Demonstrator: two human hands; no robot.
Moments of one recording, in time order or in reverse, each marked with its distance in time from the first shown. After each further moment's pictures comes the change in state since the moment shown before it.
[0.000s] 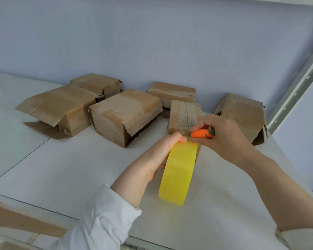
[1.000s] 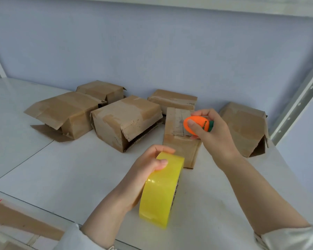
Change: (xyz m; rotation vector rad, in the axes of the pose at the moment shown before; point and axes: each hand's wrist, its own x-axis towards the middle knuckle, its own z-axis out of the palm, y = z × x) left_hand -0.075 -0.032 -0.016 -0.273 -0.053 0.366; right_hand 0.015 -0.013 0.014 0.667 0.257 0.278
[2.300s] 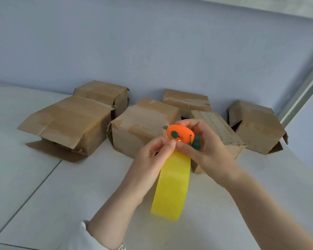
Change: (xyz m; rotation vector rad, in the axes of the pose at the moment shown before) left_hand -0.006 0.021 -0.091 -0.127 0.010 0.133; right_hand -0.014 -0.016 0.111 -0.030 -0.203 -0.055
